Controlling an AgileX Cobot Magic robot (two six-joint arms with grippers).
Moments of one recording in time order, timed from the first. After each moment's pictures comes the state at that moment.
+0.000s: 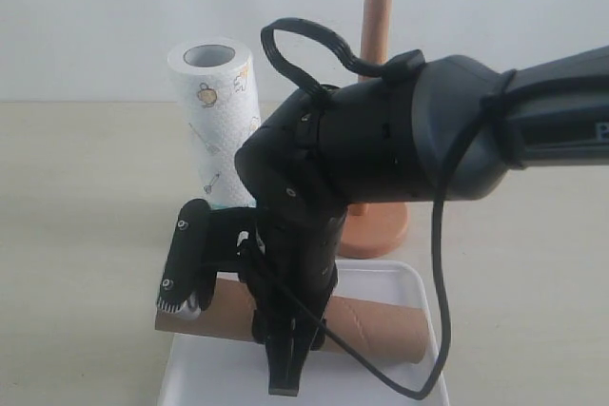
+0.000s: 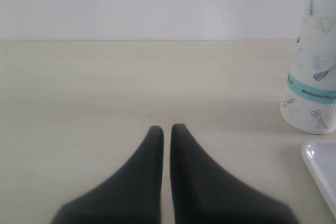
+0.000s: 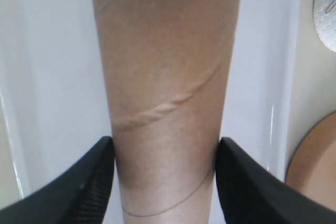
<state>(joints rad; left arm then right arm) -0.03 0.00 0.00 0.10 0.31 -0.11 0.98 1.88 -1.26 -0.16 0.82 -0.50</state>
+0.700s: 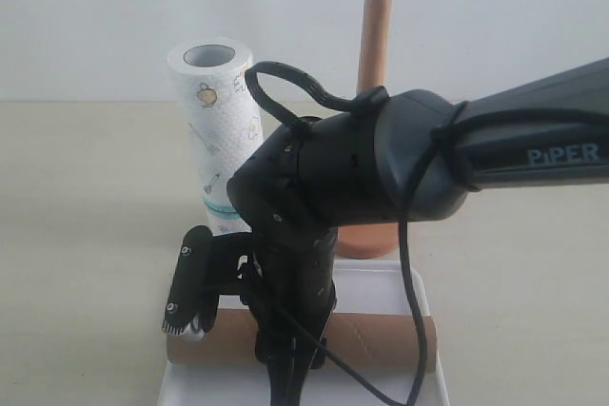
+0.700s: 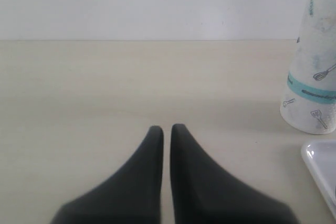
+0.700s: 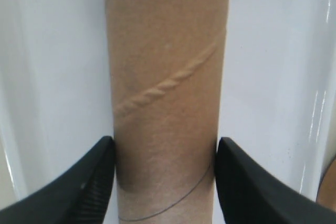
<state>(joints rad) -0.03 0.00 0.00 0.10 0.31 -0.11 0.98 1.95 -1.27 -0.15 0.82 -0.50</state>
